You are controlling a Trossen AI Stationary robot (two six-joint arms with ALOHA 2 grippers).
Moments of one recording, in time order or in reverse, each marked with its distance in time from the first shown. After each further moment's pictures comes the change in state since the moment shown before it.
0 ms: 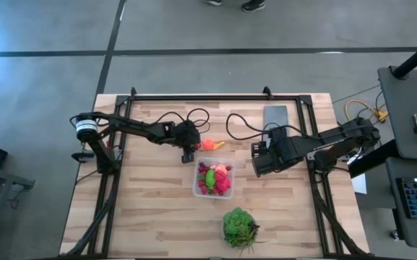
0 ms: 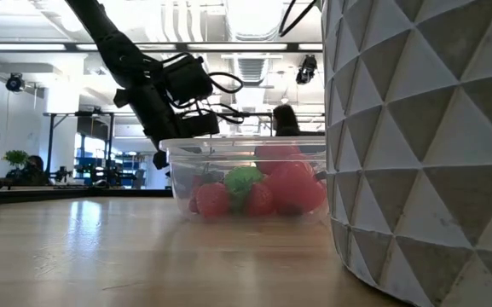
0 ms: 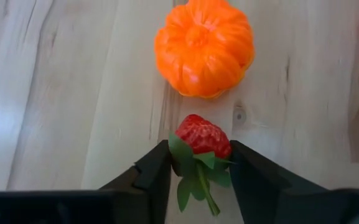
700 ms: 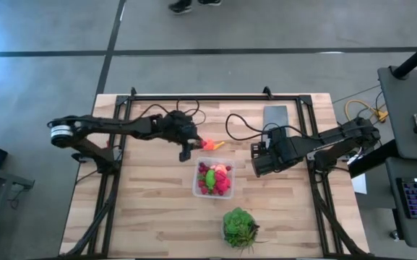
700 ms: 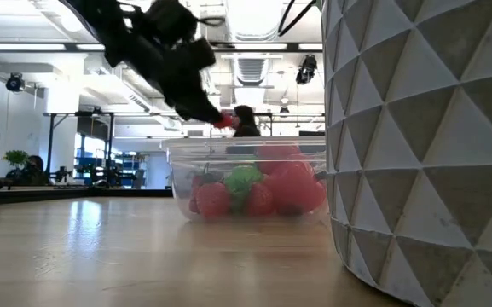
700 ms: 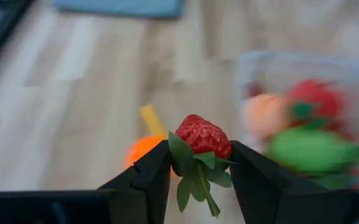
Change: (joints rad) left arm -0.018 -0.264 0.037 -0.030 0.188 -0.042; right arm 0.000 0.000 -0.004 0.012 0.000 -0.010
